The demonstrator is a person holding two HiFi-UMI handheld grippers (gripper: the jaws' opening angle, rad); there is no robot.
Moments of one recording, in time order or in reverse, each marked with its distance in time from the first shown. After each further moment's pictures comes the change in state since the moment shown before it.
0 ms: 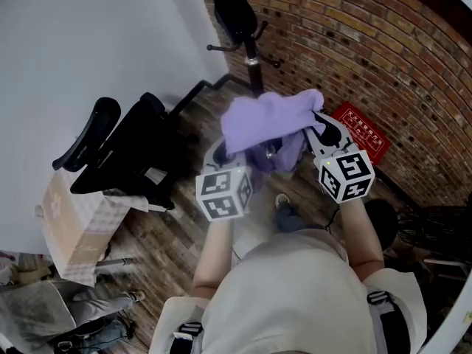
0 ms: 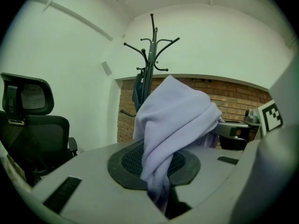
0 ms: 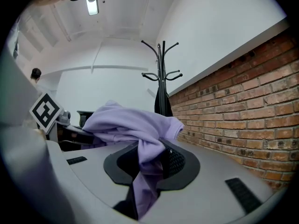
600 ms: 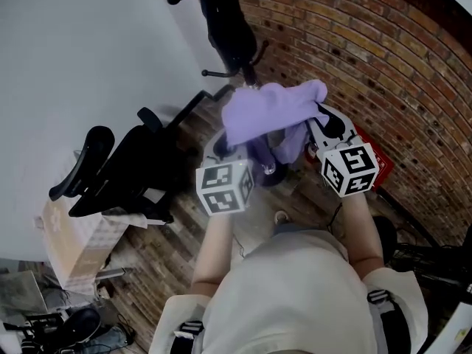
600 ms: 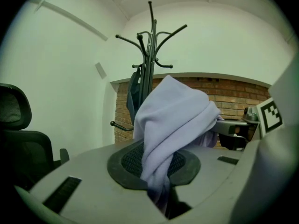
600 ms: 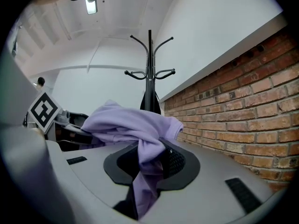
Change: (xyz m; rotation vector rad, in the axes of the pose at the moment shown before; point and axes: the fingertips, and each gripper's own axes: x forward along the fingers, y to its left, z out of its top) left arm 0.108 0.007 0.058 0.036 -0.040 -0.002; right arm 0.088 -0.079 0.037 -0.031 -0.040 -0.011
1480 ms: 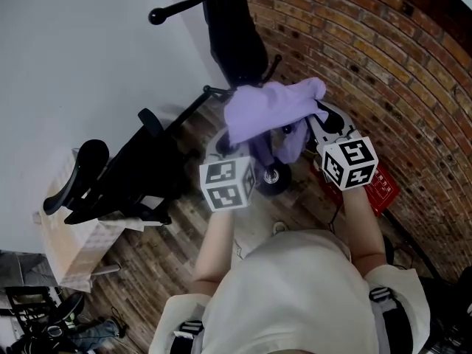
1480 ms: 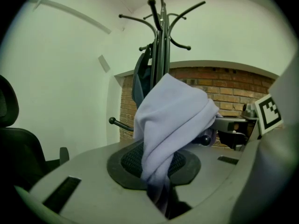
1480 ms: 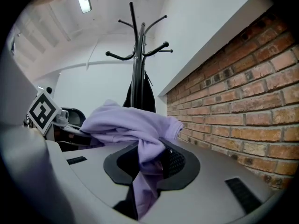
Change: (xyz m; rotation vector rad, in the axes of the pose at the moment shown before) left arm 0.096 0.042 -0.005 -0.025 0.044 0.079; right arm 0.110 -0.046 -0.025 0.012 0.051 0.084
